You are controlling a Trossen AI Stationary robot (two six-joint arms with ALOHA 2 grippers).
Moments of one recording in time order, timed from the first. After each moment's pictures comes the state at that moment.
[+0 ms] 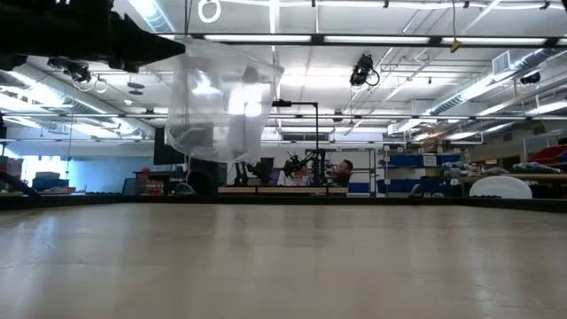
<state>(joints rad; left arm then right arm) -0.24 0.69 0.17 0.63 -0.57 0.30 0.24 2.00 2.25 -0.72 0.24 -0.50</state>
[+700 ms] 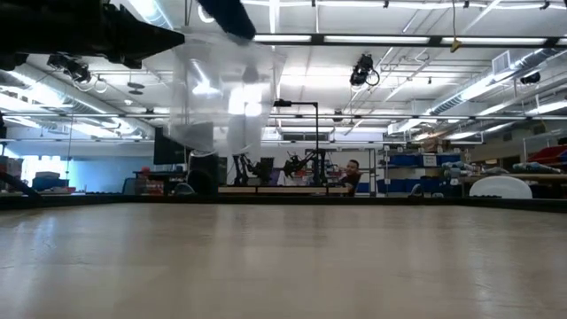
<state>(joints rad) -0.24 0.69 0.17 0.66 -0.50 0.30 0.06 1.81 1.70 -0.19 0.18 -0.38</state>
